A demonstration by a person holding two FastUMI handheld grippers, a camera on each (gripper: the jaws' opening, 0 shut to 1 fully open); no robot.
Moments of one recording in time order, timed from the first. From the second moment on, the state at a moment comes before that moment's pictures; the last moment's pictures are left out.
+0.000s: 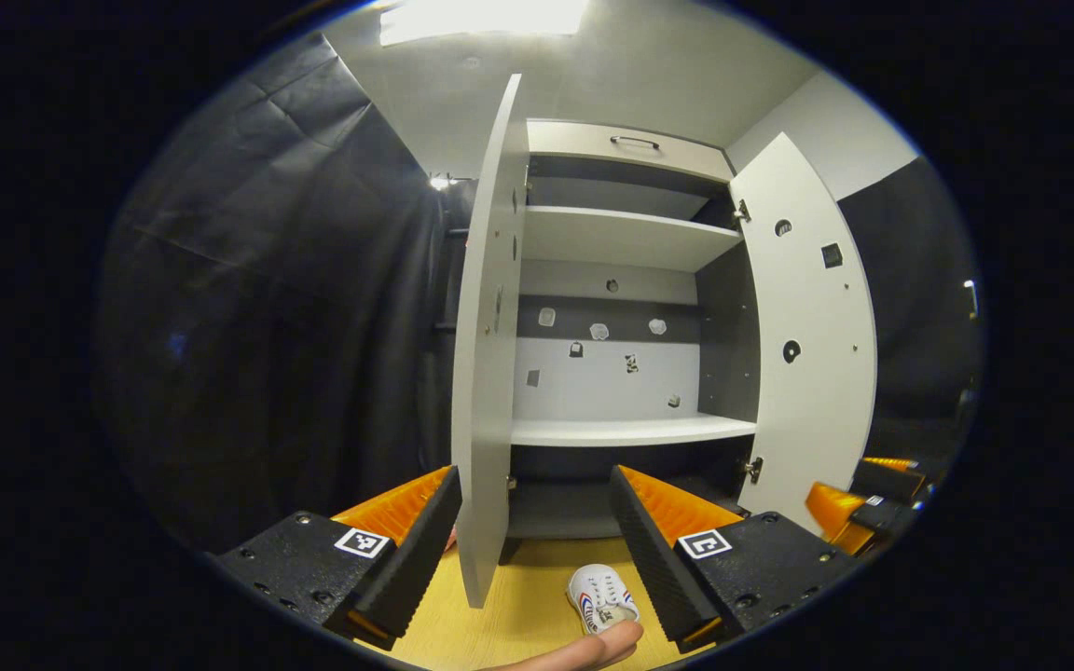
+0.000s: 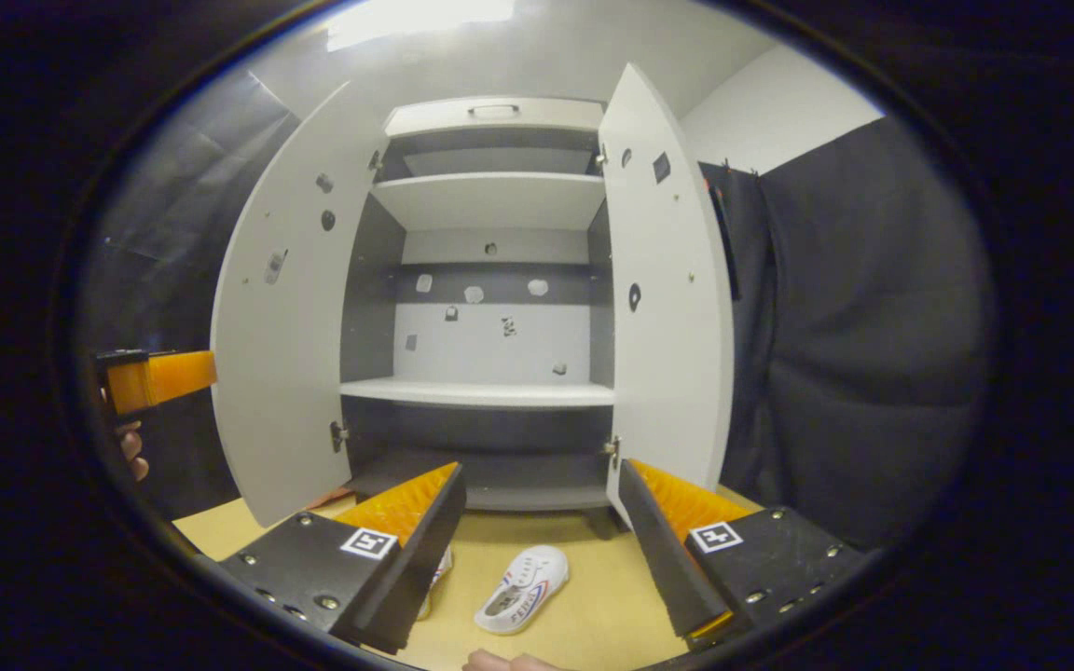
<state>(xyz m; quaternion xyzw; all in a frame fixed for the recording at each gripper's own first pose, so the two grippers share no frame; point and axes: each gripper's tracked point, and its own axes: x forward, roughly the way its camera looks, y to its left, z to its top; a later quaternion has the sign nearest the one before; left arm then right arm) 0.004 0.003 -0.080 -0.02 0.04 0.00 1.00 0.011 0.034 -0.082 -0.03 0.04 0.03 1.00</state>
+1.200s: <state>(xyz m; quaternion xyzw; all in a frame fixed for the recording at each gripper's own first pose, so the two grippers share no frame) 0.013 0.027 -0.129 -0.03 0.08 0.00 1.00 0.011 0.052 -0.274 0.03 0.36 -0.07 0.93</state>
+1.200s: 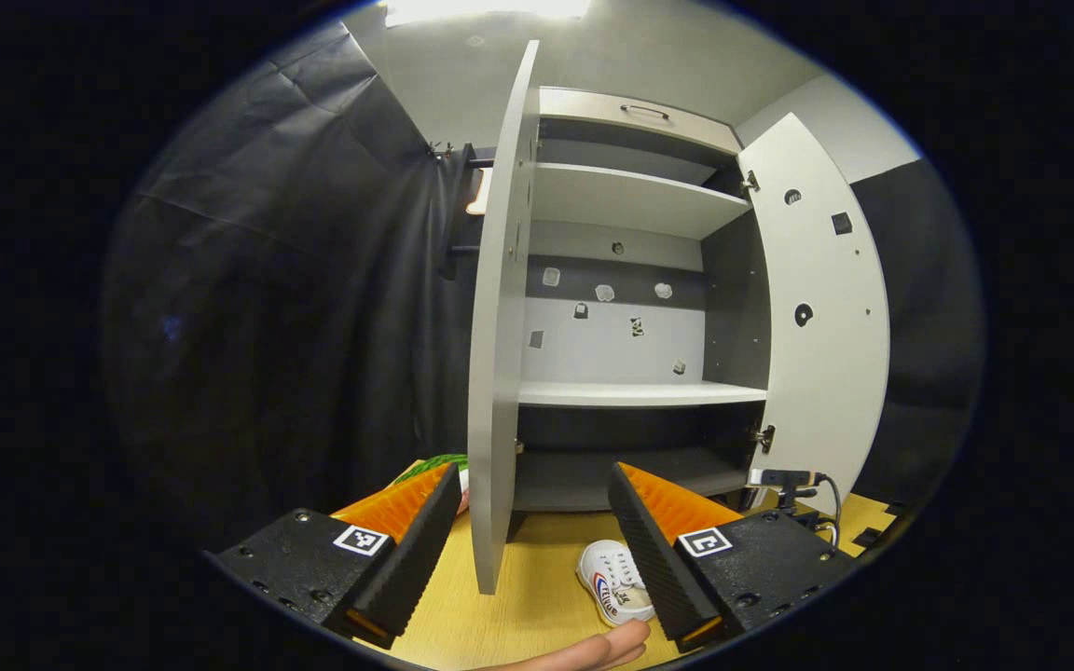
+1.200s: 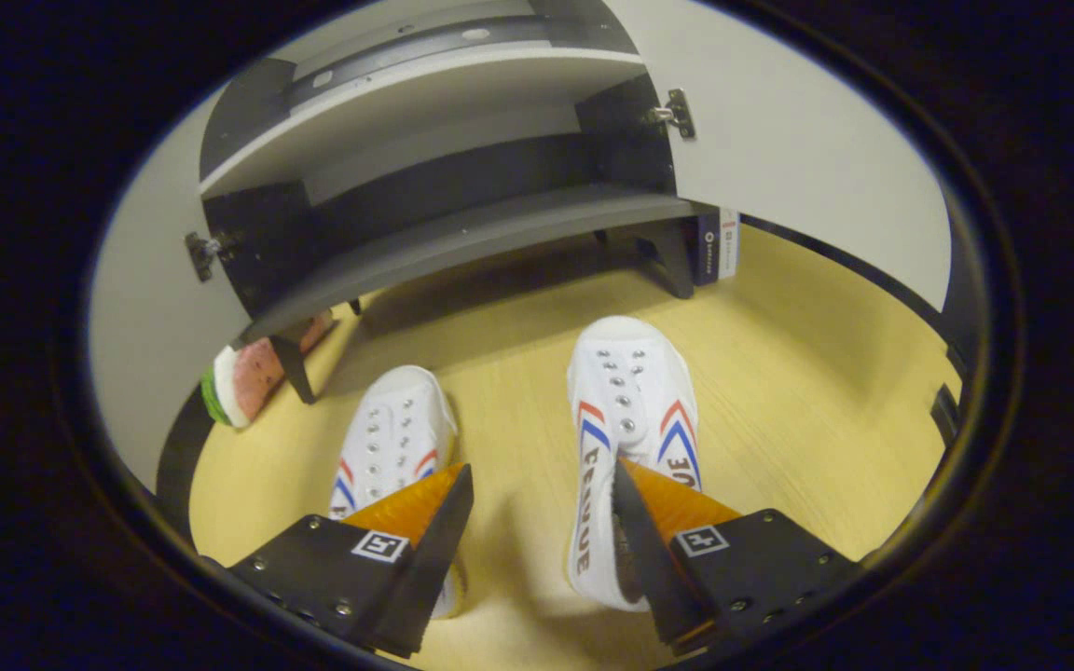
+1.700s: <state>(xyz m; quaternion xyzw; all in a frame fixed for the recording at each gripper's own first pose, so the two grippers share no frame) 0.027 0.013 -0.165 0.00 0.10 0.01 0.99 0.034 0.035 -0.278 -0.01 0.29 -0.06 0.95</state>
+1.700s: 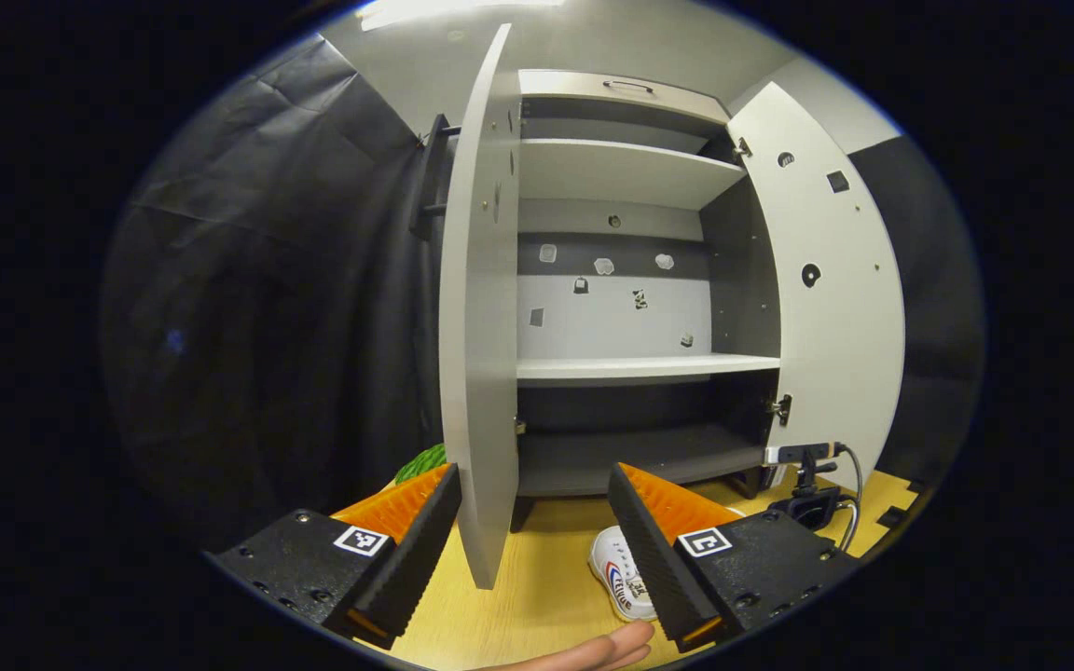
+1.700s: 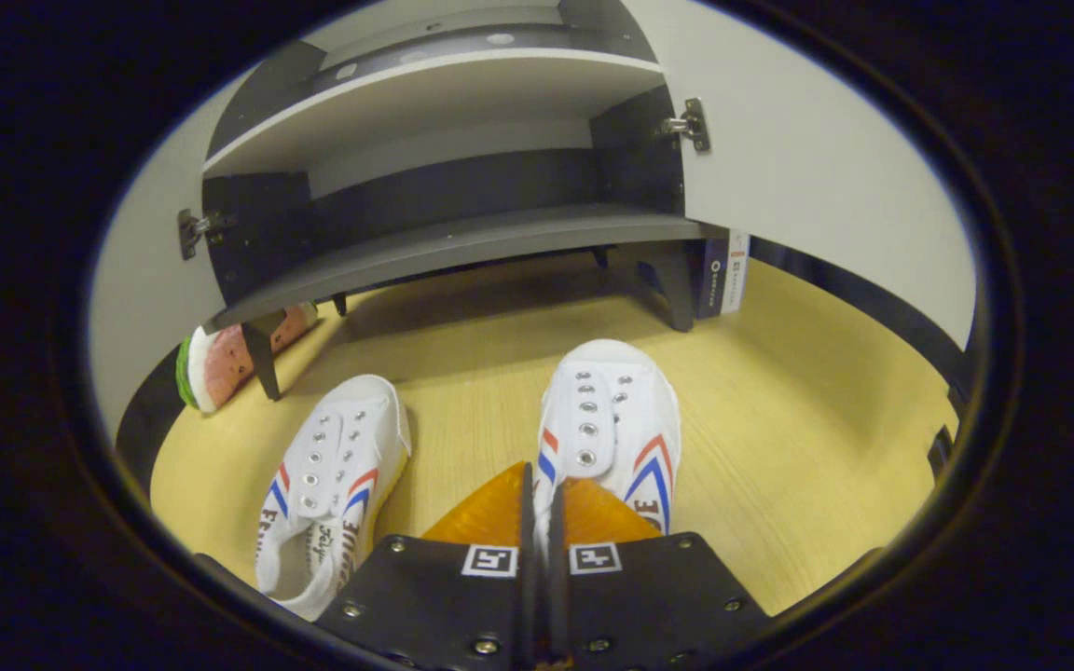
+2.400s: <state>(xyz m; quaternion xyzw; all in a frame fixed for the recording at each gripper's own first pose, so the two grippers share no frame) 0.018 0.005 -0.174 0.00 0.13 0.00 0.99 0.039 0.042 -0.278 0.04 0.27 0.02 0.96</state>
